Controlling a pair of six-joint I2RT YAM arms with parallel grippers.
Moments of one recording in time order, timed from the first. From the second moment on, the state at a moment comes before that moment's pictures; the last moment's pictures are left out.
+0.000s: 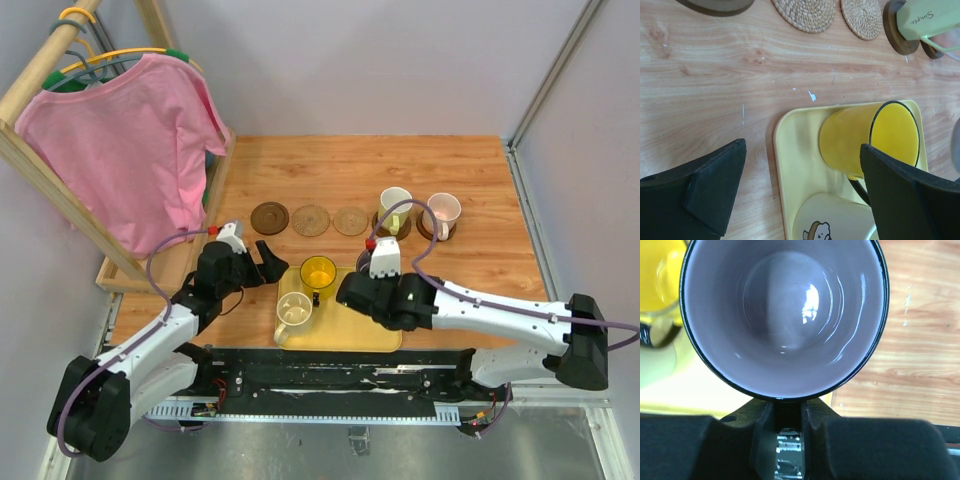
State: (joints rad) left arm -0.39 0.92 0.32 0.13 0.12 -0.60; right arm 1.29 1.24 0.98 -0.98 0.69 1.00
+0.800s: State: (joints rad) left arm -0.39 1.14 0.45 0.13 0.04 -0.54; right arm 0.79 1.81 1.56 -0.80 0.55 0.59
